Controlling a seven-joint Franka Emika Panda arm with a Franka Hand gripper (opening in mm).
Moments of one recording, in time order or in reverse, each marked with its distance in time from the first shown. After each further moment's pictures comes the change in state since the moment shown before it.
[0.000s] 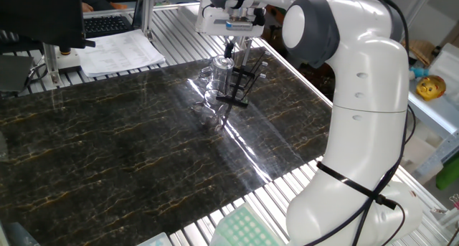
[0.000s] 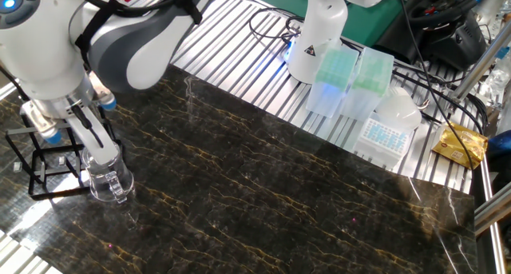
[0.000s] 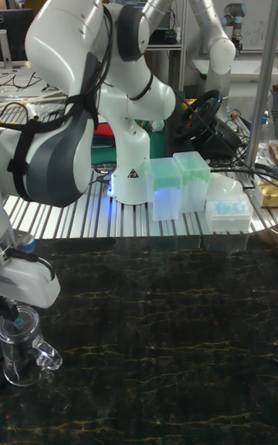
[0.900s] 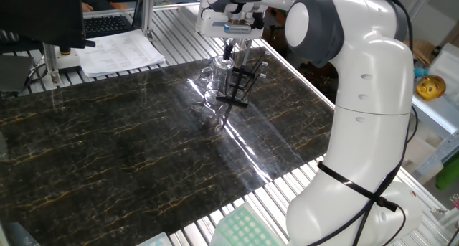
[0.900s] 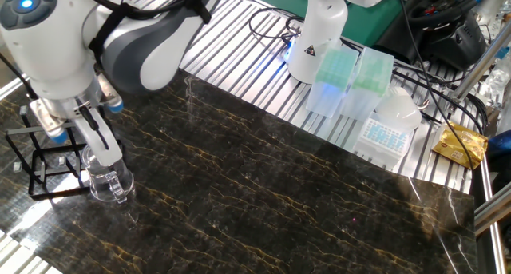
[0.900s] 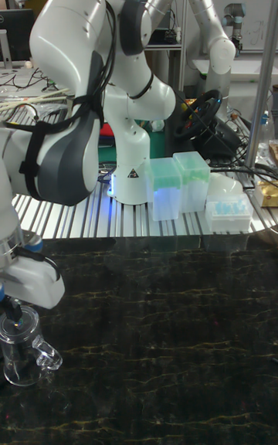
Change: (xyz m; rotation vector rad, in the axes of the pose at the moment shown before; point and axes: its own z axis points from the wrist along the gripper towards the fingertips) arm 0.005 0.004 0.004 0.007 -0.039 0.040
